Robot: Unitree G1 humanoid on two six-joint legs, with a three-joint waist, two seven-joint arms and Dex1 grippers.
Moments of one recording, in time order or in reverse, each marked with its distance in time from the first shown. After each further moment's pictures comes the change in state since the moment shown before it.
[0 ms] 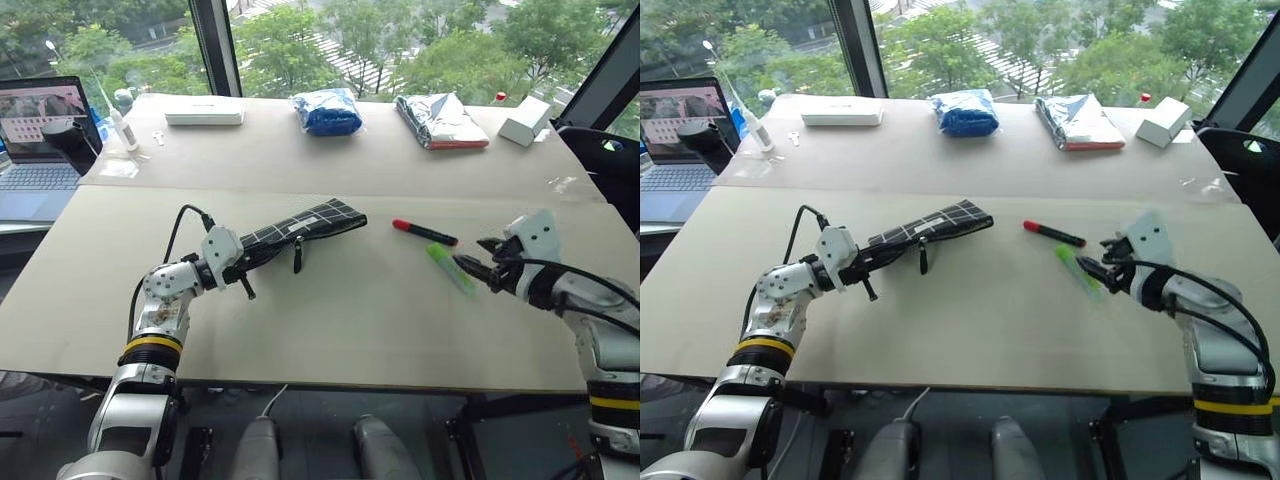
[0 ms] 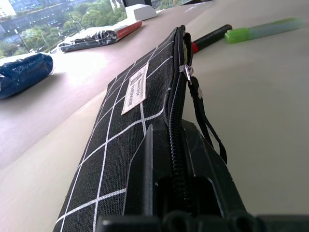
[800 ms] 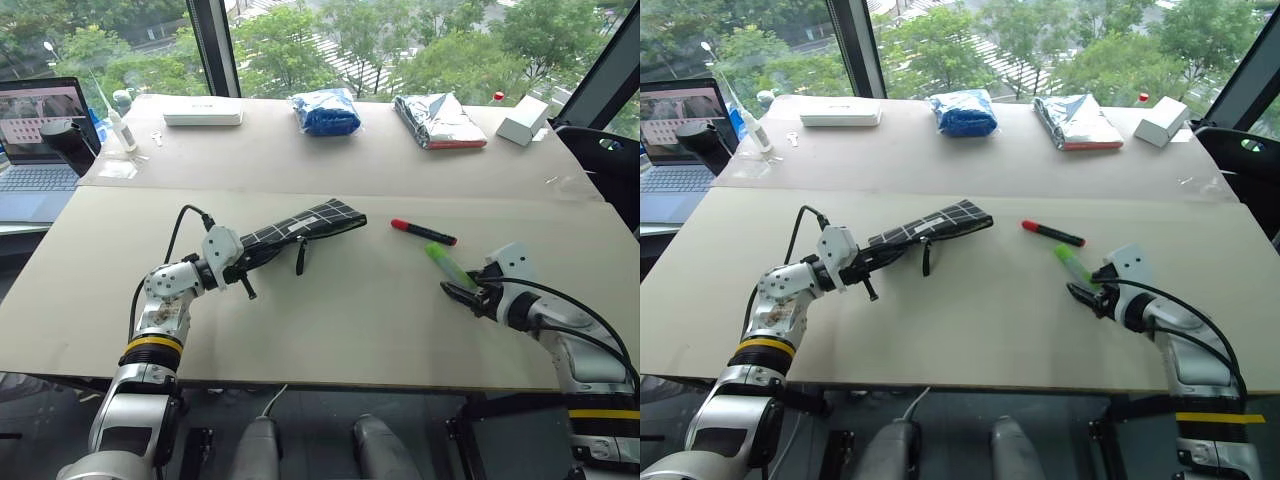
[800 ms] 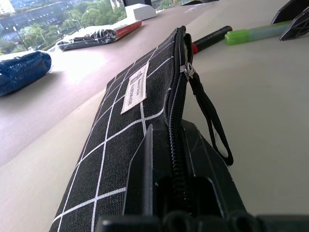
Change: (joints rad) left arm 0.000 -0.002 0.002 -0.001 -0.005 0.018 0.007; right arm -0.014 0.069 0.040 0.116 0.033 0.003 -0.012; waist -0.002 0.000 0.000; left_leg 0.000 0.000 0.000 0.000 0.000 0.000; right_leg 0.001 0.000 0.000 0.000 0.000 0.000
